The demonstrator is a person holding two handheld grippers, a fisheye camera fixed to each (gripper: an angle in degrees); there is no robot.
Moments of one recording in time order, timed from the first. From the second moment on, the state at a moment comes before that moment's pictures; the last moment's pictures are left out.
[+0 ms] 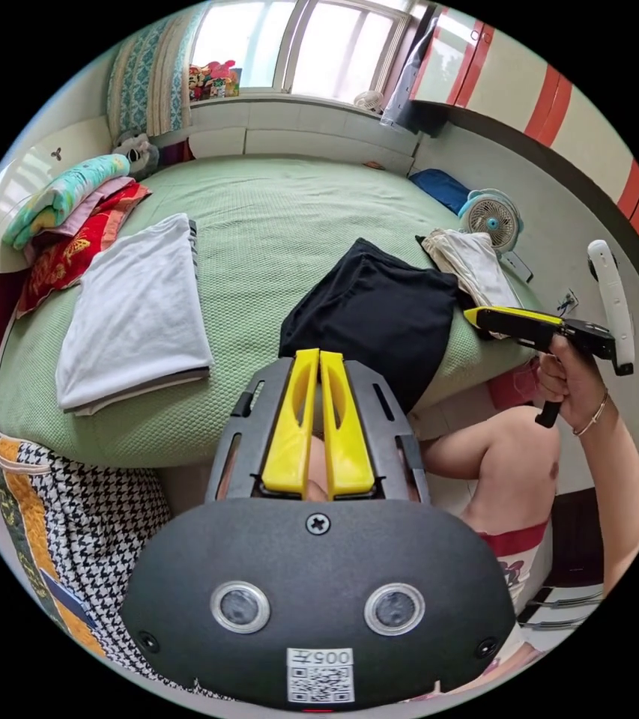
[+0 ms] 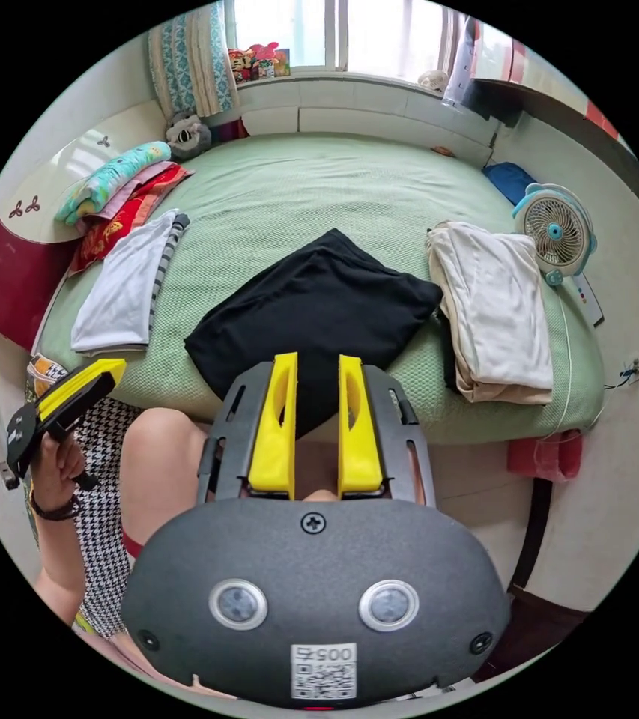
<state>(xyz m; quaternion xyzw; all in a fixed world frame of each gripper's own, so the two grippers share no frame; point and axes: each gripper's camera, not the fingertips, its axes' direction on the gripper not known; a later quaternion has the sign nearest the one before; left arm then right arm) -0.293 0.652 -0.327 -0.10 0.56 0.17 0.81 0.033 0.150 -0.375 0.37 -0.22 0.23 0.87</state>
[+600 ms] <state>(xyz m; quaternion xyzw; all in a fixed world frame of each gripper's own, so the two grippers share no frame) -0.222 0.583 -0.289 -0.14 0.58 0.17 0.79 0.069 0.006 -0.368 0.34 -0.28 0.25 0.86</state>
